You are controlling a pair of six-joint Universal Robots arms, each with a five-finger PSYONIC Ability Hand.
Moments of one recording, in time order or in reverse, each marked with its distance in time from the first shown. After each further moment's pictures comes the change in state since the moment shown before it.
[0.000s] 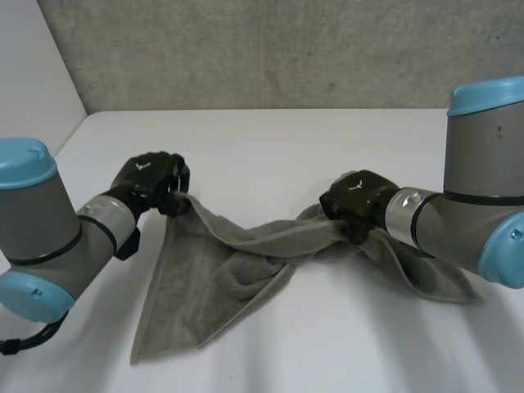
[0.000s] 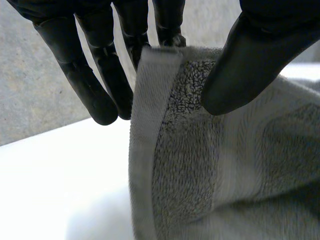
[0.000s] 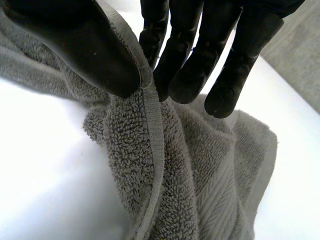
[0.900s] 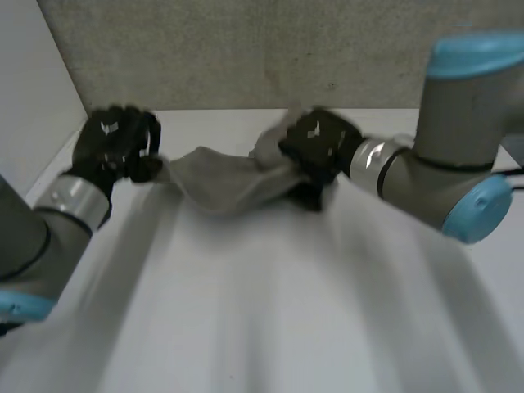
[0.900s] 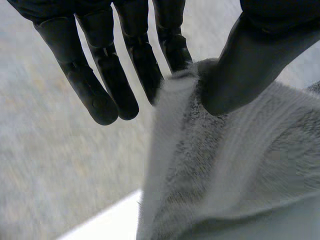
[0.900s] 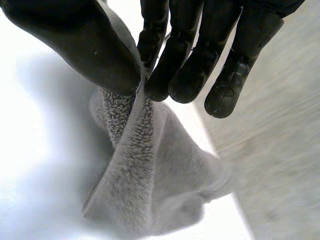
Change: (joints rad) left arm 0.055 0.186 -0.183 0.291 0.002 0.113; right arm 0.076 0.117 -0.299 -0.097 -0.116 -0.173; left_hand 0.000 0.007 0.006 0.005 0.001; right_hand 0.002 0.002 0.004 0.000 0.014
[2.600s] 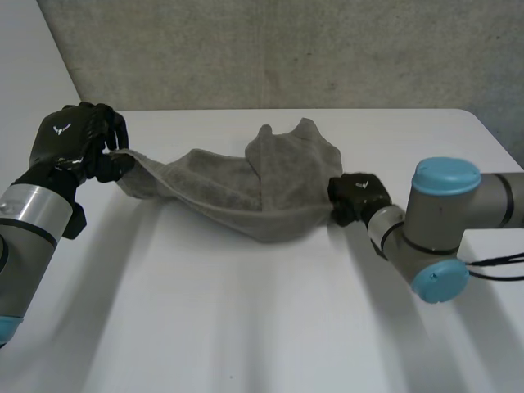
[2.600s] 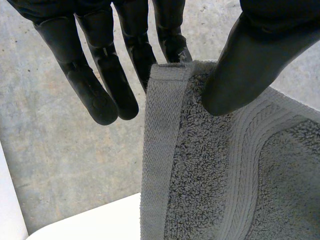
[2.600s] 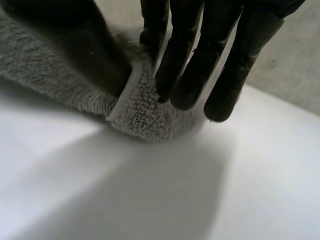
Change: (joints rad) left arm 0.093 0.148 -0.112 0.017 -0.011 -0.212; right arm -0.100 0.134 0.364 -0.522 0.224 0.614; left_hand 0.000 0.002 0.000 0.000 0.000; right_hand -0.012 -0.063 -0.090 -0.074 -0.097
